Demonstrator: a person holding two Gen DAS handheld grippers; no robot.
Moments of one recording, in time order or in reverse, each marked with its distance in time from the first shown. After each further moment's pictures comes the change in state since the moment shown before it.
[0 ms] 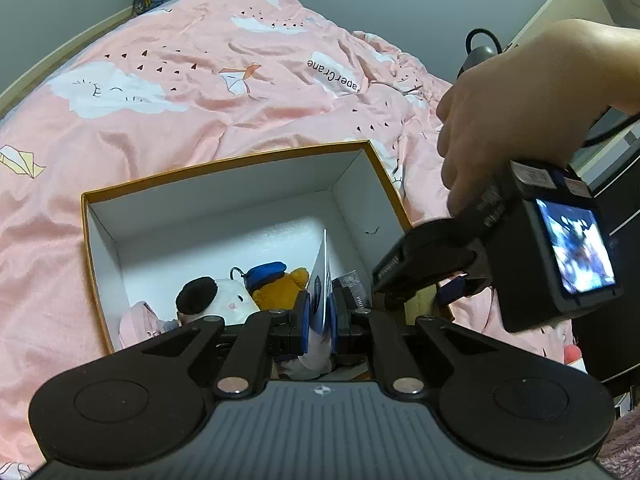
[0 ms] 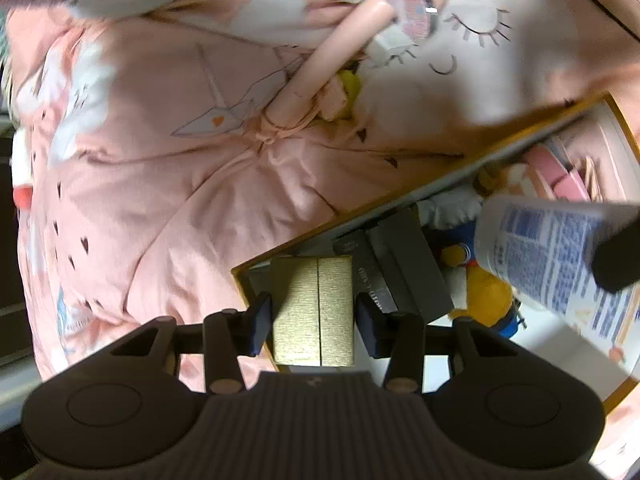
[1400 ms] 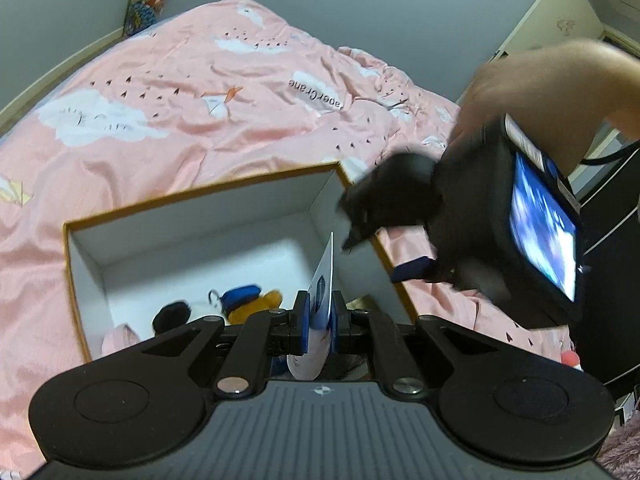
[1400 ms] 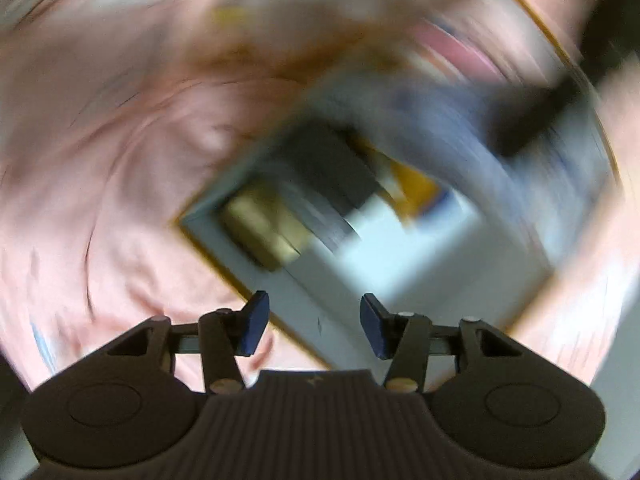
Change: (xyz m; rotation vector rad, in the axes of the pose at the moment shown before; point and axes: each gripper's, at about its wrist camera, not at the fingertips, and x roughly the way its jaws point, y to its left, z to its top) left arm -0.004 -0.029 0.009 0.043 -0.054 -0.009; right arm -0.009 -0.011 -0.020 0.496 0.207 -0.238
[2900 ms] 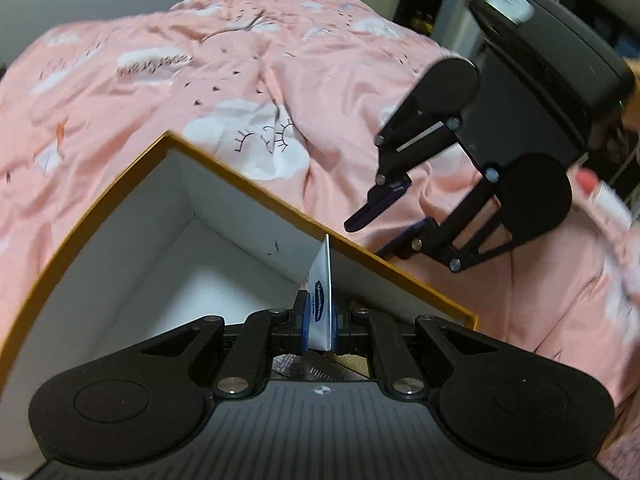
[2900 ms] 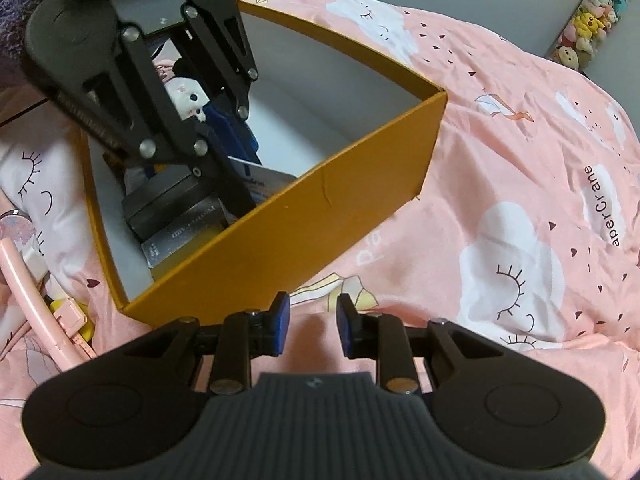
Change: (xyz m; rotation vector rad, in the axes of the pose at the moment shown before) left arm 0.156 -0.060 0.003 0.610 0.214 -0.100; right arm 0.070 0.083 -0.112 1.366 -0.558 -0.121
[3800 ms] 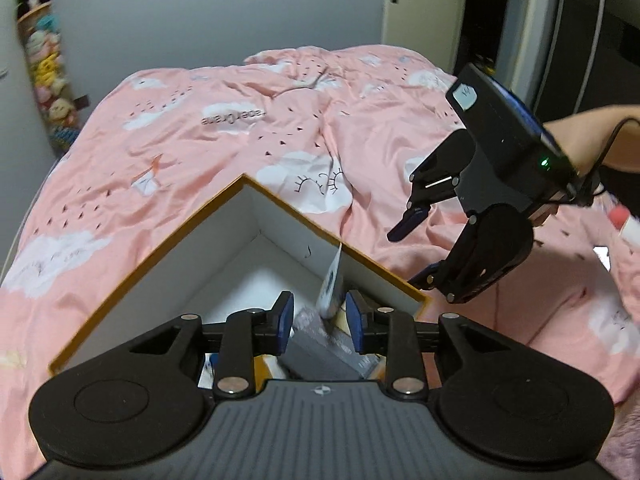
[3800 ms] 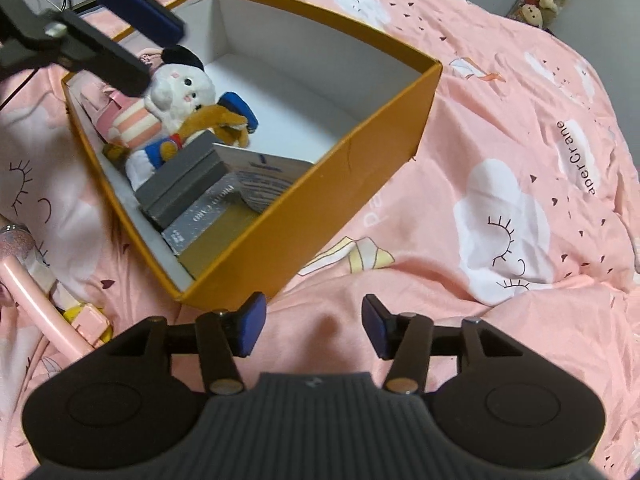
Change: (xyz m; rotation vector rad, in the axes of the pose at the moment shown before) left arm -0.105 -0.052 -0.029 -0.100 -0.153 0.231; right arm -0.015 0.032 0.004 0.108 0.095 -0.096
